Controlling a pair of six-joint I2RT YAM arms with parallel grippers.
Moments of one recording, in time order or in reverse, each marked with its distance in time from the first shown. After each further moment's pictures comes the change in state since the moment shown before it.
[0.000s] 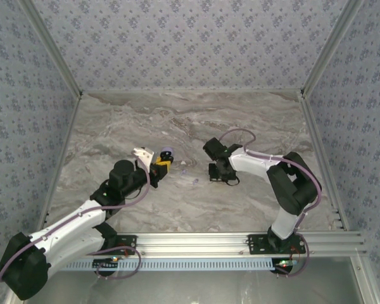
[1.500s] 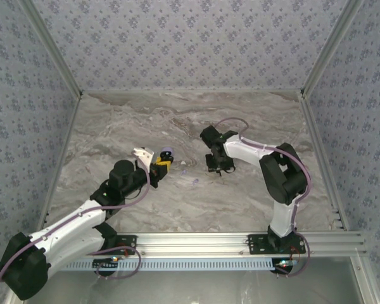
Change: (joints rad) left arm 0.000 0.000 0.000 0.000 0.000 0.000; right arm -0.041 0.138 0.229 -0.135 0.017 -0.174
